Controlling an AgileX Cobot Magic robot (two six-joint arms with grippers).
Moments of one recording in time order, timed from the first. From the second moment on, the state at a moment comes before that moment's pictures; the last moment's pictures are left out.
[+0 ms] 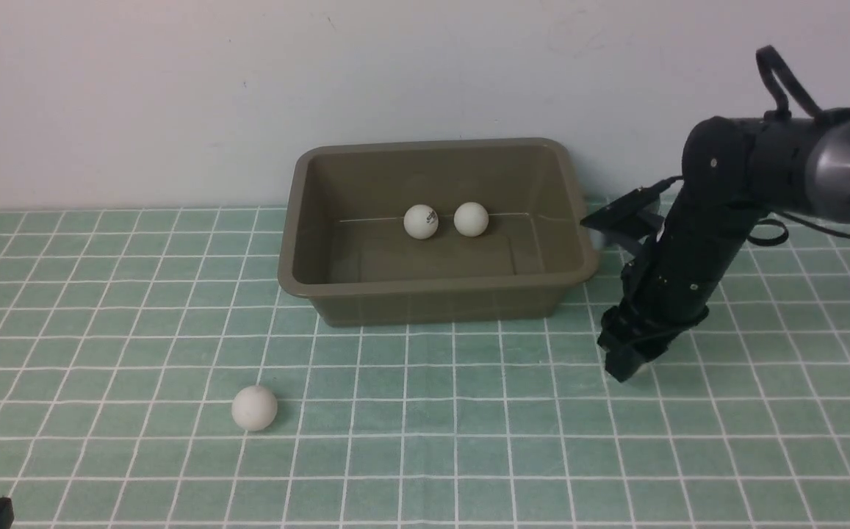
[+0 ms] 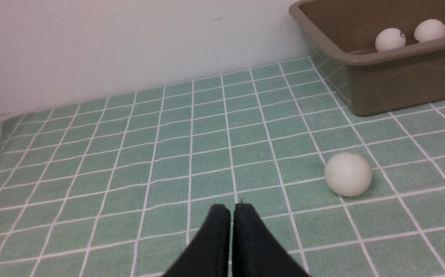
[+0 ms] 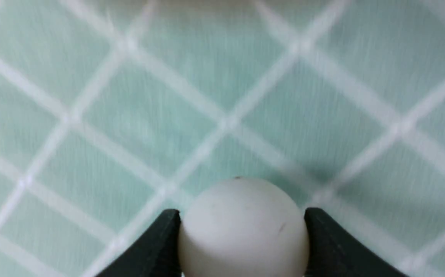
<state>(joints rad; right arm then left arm) 0.27 2.06 -1.49 0.15 1.11 -0.49 0.06 -0.01 0.03 -0.31 0.28 0.43</state>
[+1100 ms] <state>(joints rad) 0.37 2.02 -1.49 0.48 0.40 -0.78 0.06 -0.01 0.03 -0.31 0.28 0.43</state>
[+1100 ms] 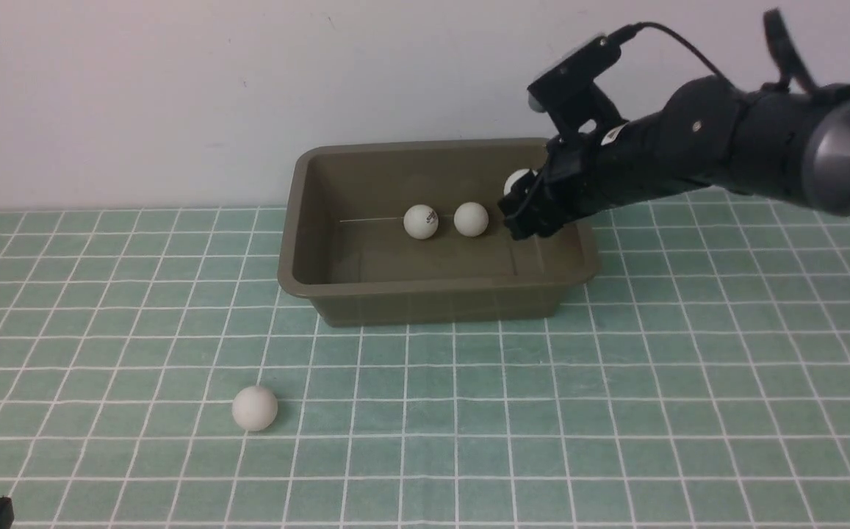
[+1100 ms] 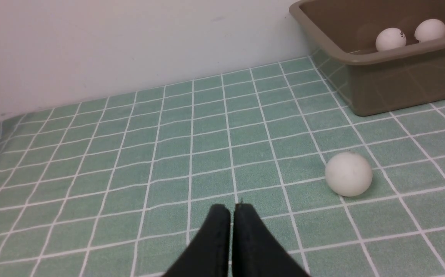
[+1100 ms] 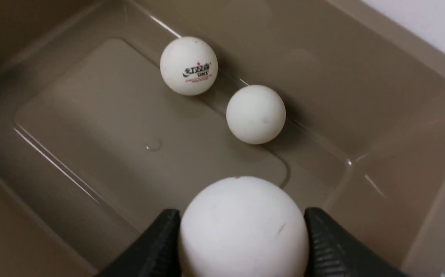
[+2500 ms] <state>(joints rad) 0.36 1.66 -1.49 0.52 0.44 -0.87 0.06 -0.01 0.03 -0.52 0.24 0.35</state>
